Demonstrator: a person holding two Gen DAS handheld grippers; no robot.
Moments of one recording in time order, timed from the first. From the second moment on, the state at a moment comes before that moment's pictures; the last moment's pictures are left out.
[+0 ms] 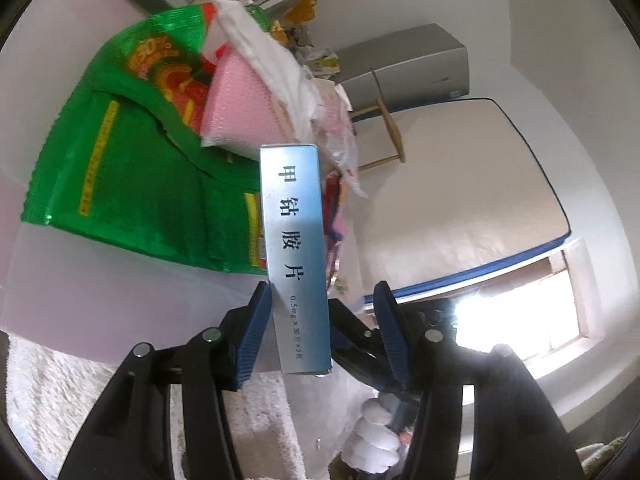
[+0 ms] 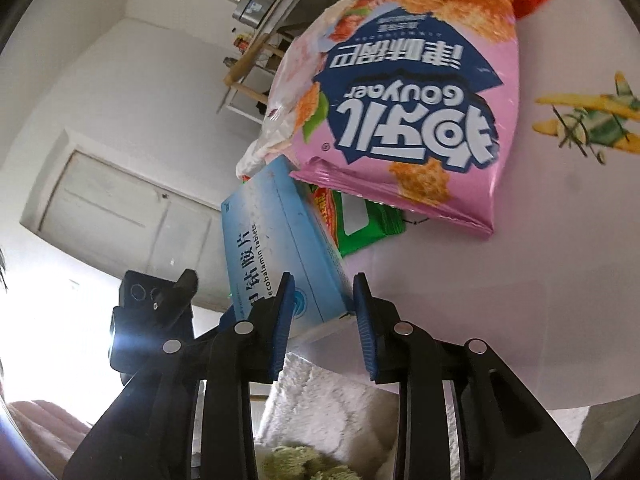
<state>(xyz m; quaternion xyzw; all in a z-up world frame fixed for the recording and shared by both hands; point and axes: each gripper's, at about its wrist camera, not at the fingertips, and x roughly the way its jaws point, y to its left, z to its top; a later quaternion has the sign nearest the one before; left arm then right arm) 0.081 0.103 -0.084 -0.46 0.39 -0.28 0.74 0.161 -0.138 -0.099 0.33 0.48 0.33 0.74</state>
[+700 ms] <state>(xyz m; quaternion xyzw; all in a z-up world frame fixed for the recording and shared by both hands) 0.099 0.077 -0.079 -0.41 0.45 -0.25 0.75 0.146 -0.122 -0.101 0.32 0.50 0.35 0.73</state>
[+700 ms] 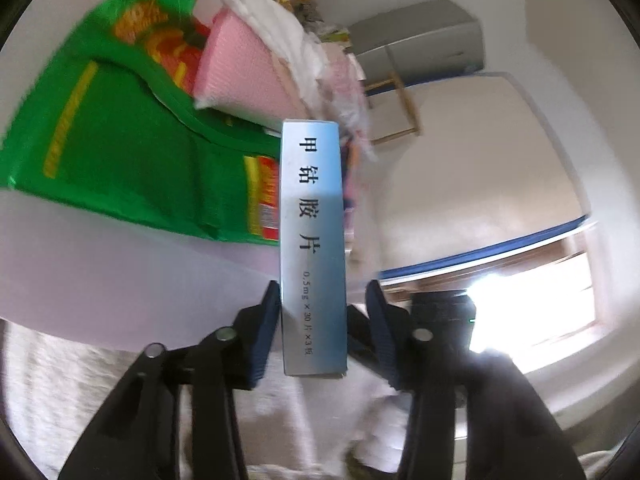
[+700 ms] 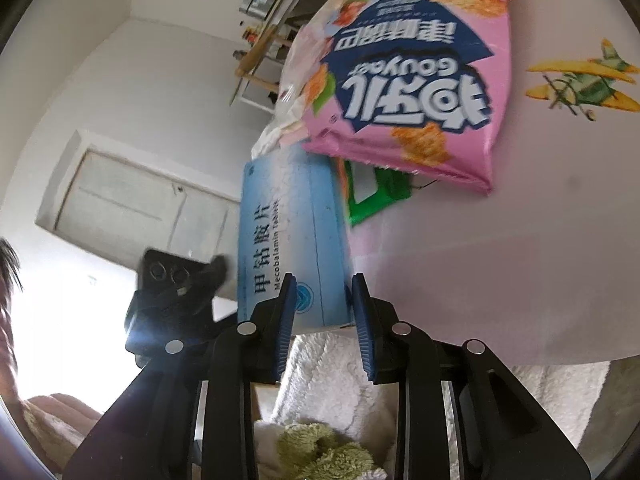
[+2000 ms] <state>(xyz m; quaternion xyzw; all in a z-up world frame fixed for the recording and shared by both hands) 0.084 0.082 -0.075 -0.38 0.42 -0.26 0.78 0.259 -0.118 -0.031 0.38 0.51 0.23 0.73</state>
